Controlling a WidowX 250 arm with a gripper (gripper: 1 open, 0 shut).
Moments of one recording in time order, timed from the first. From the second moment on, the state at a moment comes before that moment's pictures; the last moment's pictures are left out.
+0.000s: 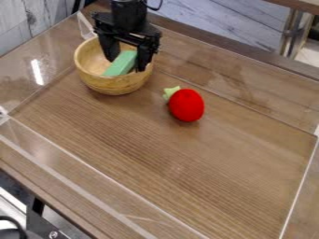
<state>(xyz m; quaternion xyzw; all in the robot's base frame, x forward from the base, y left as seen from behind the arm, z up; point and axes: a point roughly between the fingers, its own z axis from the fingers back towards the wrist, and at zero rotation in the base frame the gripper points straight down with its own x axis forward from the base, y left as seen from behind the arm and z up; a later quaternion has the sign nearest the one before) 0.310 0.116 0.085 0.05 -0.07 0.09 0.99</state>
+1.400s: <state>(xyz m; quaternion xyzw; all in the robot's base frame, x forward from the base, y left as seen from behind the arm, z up) 0.320 0.166 0.049 0.03 -0.04 0.09 0.99</state>
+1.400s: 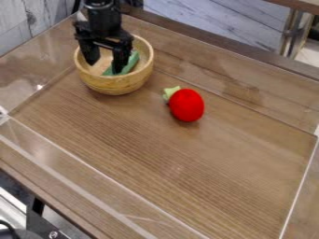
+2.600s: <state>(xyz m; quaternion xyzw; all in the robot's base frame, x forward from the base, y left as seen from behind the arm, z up) 0.345 0.142 0.040 0.02 -0.03 0.12 0.99</state>
